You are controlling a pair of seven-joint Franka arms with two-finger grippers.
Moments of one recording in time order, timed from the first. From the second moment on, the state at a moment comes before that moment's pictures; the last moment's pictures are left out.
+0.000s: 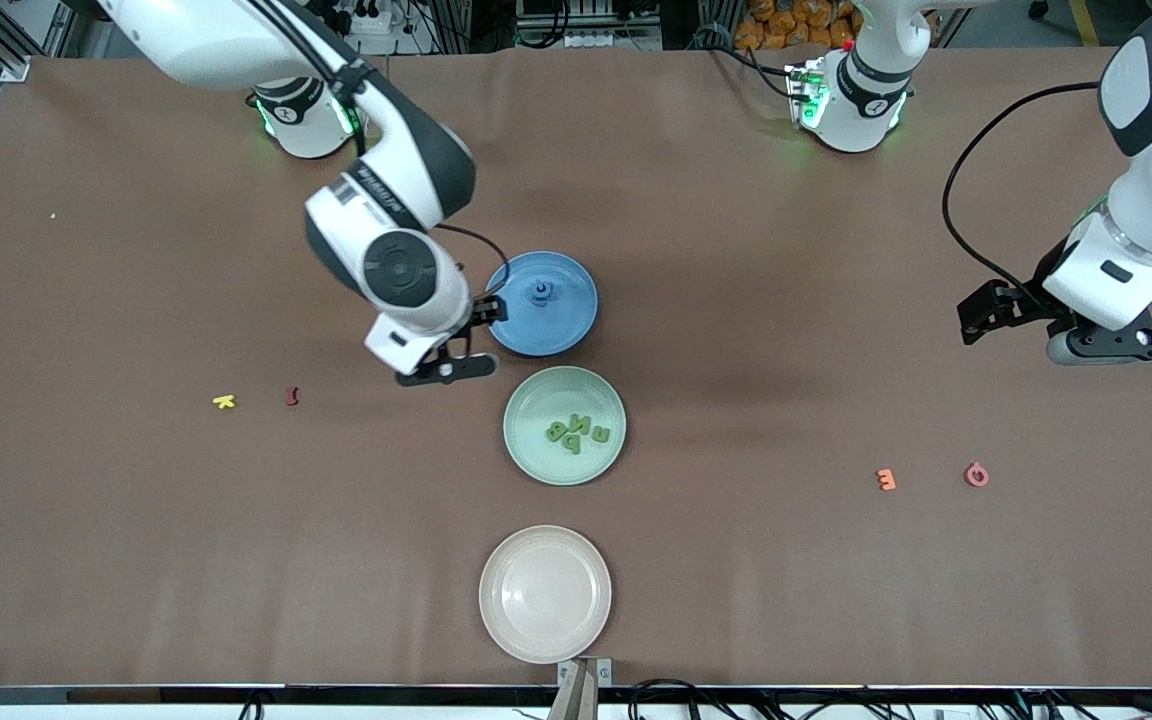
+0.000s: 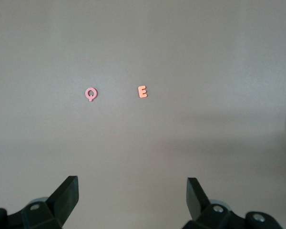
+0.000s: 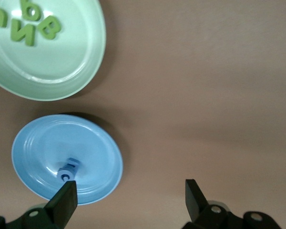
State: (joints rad) left arm 0.02 0.07 -0.15 -1.69 0.06 1.83 -0.13; right arm 0.13 0.51 0.52 -1.58 -0.15 1.80 0.54
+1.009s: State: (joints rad) left arm -0.03 0.01 -0.08 -1.62 0.02 1.71 -0.08; right arm 0.11 0.18 0.03 -1.58 -0.05 1.67 0.00
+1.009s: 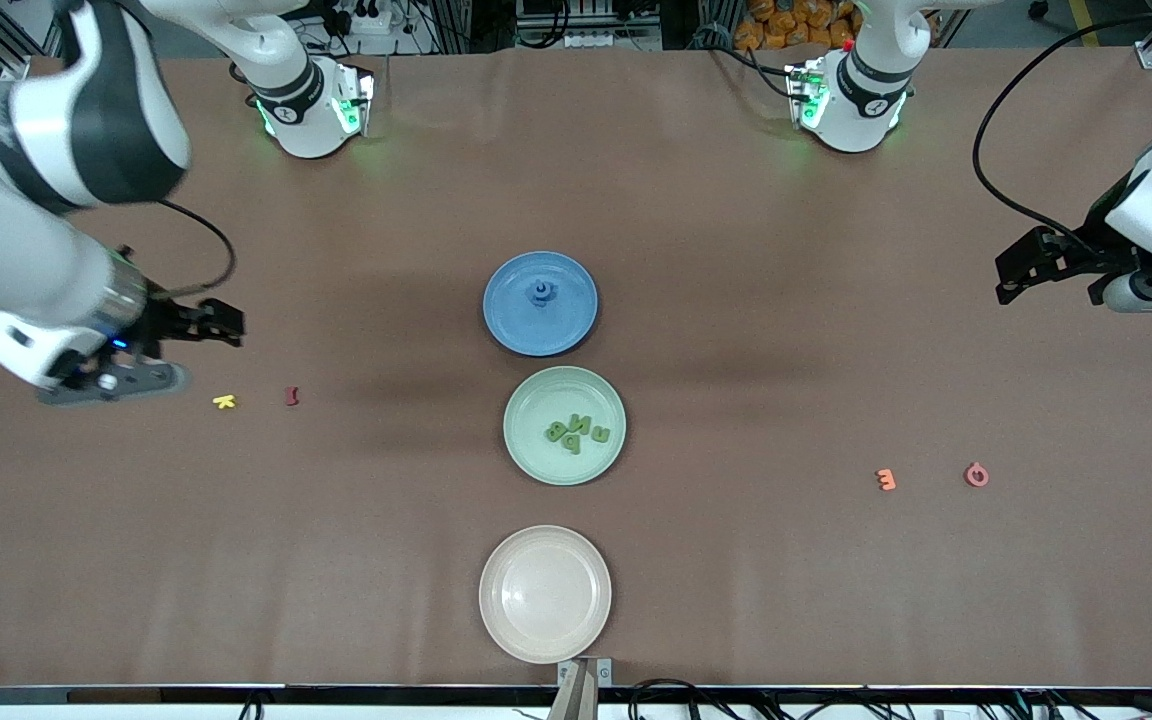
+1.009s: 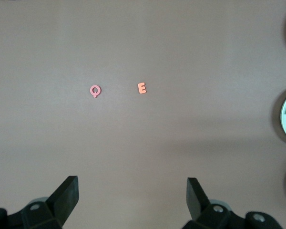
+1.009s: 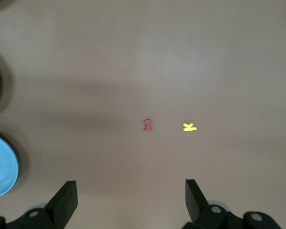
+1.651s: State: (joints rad) left arm -0.03 0.01 -0.08 -1.62 0.01 1.71 -0.08; right arm 0.09 -0.01 -0.04 -1.58 -0.01 1.59 0.00
